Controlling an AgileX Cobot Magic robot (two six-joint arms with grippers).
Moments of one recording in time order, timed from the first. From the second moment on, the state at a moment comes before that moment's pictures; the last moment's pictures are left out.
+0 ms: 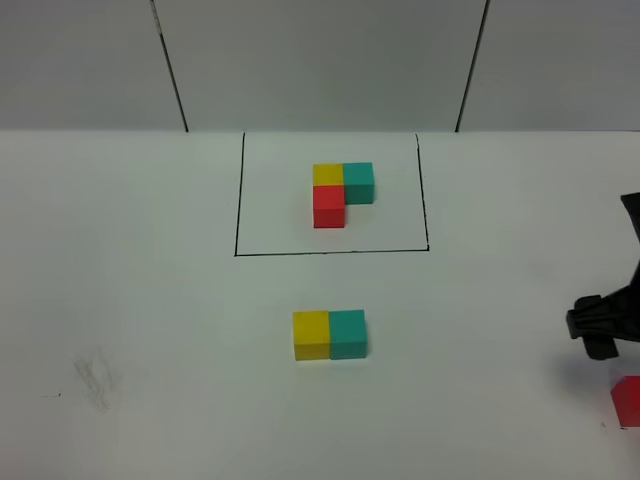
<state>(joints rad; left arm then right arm) 0.11 -0.01 -0.51 0.11 1.05 -0.23 0.26 1.49 -0.87 -0.35 0.90 0.46</state>
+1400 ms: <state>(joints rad) 0.11 -0.01 -0.51 0.11 1.05 -0.23 0.12 1.71 -0.69 -0.26 0.54 0.39</state>
